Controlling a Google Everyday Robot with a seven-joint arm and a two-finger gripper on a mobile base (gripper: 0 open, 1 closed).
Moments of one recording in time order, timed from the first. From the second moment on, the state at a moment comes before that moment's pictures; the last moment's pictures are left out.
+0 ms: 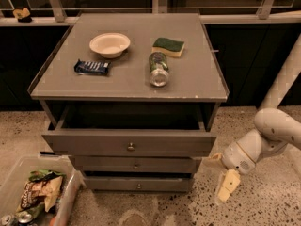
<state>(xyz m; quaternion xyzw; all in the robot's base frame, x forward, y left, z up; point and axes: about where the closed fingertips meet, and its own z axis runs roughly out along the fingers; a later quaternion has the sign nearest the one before) 0.412 -0.205 0.594 -0.53 0.75 0.39 0.10</state>
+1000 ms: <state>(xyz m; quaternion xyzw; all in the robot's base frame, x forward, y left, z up) 0.463 -0.222 0.551 -0.45 0.78 0.38 0.21</state>
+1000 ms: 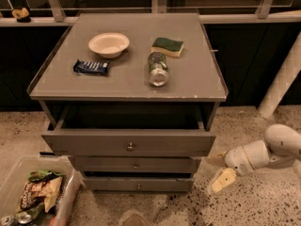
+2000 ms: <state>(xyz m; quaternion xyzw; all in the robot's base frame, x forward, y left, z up) 0.507 -0.252 0.537 -0.37 0.82 0.33 0.29</state>
